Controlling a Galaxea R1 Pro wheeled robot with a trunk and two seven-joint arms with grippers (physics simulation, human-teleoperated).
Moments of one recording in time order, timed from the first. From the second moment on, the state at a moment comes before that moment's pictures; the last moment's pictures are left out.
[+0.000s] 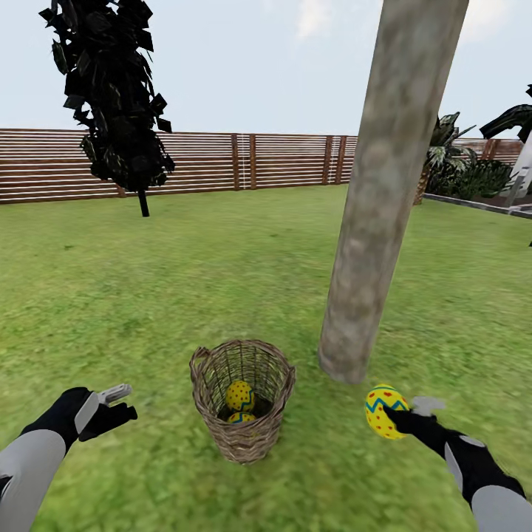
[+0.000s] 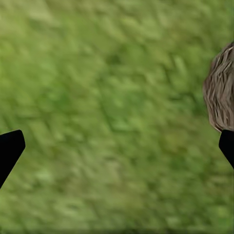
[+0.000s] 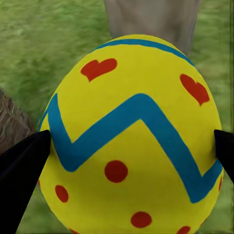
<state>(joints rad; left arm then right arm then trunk) -0.82 0.28 0.31 -0.33 0.06 0.72 -0.03 -0.62 -0.19 -0.67 -0.46 0.40 0.03 0.56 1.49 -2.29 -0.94</state>
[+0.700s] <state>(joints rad) -0.82 0.30 0.31 -0.34 0.06 0.72 -0.04 -0.62 -0.10 -0.60 -0.34 0.48 -0.07 0.29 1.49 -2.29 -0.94</state>
